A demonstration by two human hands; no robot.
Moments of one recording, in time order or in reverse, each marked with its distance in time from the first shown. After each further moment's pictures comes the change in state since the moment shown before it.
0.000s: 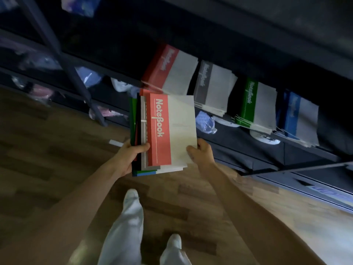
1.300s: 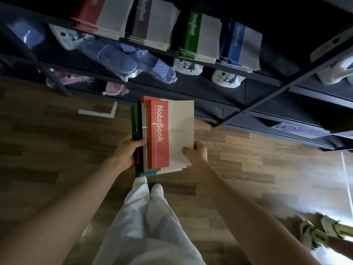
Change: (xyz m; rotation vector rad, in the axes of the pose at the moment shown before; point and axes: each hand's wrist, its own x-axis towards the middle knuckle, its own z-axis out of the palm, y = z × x) left_hand -0.090 -0.178 0.115 0.108 -0.039 -0.115; right_hand -0.138 0.182 -0.121 0.060 0.195 0.318
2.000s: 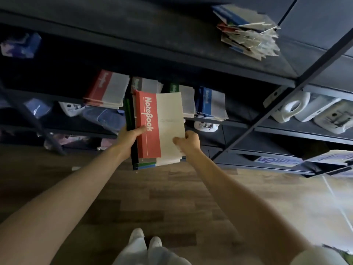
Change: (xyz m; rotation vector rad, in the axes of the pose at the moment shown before) left_hand -0.046 0.165 0.035 0.049 -0.054 0.387; right_hand -0.048 -0.167 -0.028 0.004 0.088 -0.343
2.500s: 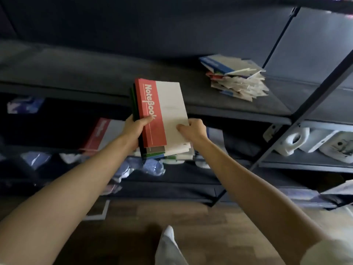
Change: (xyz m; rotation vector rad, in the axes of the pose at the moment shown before) left_hand 0.074 0.132 0.061 -0.014 0.001 0.267; right_hand 0.079 -0.136 -0.061 -0.073 0.075 -0.267
